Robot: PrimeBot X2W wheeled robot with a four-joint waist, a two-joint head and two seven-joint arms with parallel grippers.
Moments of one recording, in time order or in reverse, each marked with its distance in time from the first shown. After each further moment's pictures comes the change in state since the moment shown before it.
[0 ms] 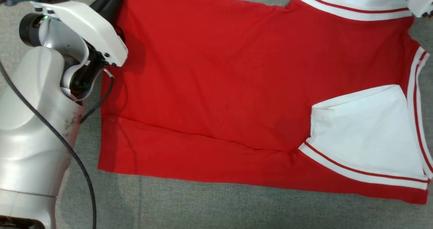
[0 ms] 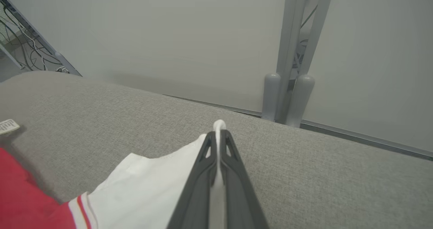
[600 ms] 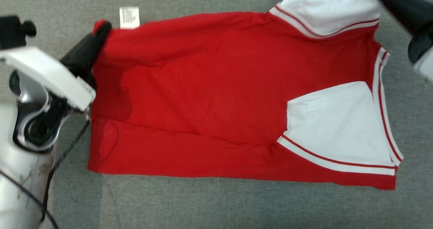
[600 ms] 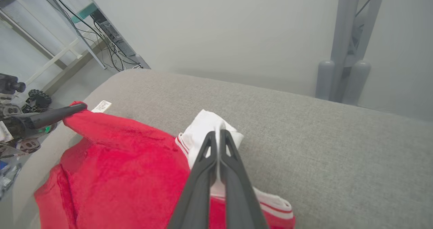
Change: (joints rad) left arm 0.297 0.121 0.162 -0.363 -0.352 -0.009 0.200; right arm 0.151 -0.298 0.117 -0.538 0.386 0.000 0.050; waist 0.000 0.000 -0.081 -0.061
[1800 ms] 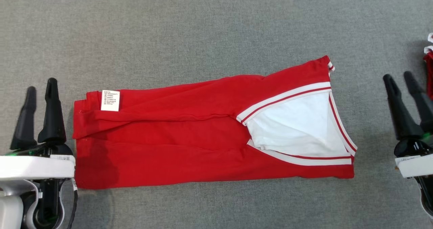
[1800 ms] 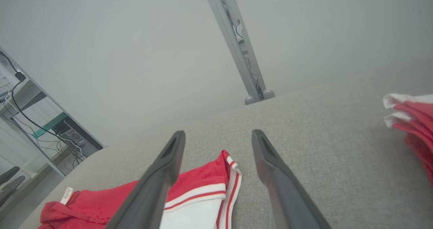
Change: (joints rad) left arm 0.526 -0.092 0.230 -0.367 0.100 0.205 -0.428; right arm 0.899 0.309 -0.645 -0.152 -0.343 0.000 -0.400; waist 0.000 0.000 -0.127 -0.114
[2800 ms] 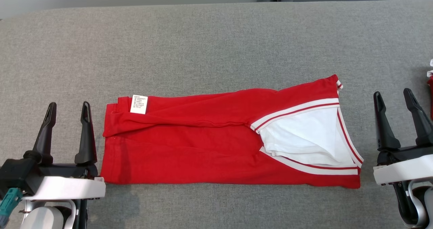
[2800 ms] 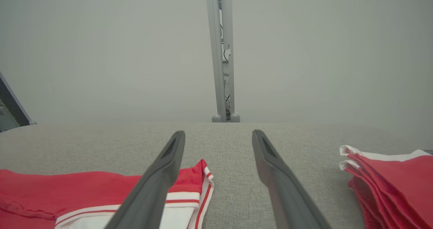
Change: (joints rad) left arm 0.038 0.047 -0.153 0.102 0.480 0.084 -0.206; right arm 0.060 0.333 -0.276 0.110 -0.667 0.000 0.058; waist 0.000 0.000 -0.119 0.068
